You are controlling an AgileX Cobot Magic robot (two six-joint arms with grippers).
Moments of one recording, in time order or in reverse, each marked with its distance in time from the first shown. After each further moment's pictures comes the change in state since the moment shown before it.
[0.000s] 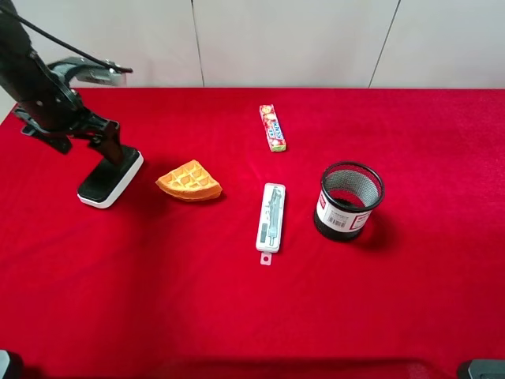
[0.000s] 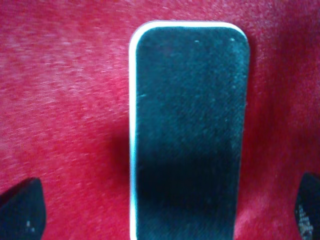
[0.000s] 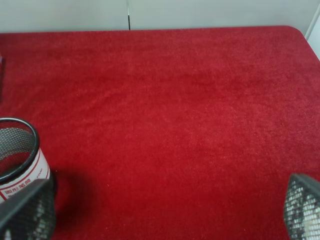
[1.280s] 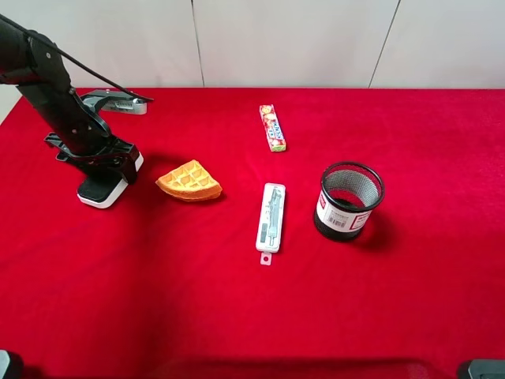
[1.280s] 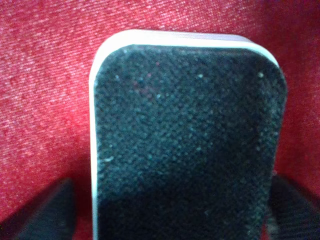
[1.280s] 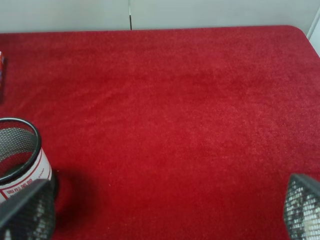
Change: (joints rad) left arm -0.025 0.159 -0.008 -0.031 -0.100 -0.037; right arm 0.000 0.000 0.000 0.004 0.000 0.000
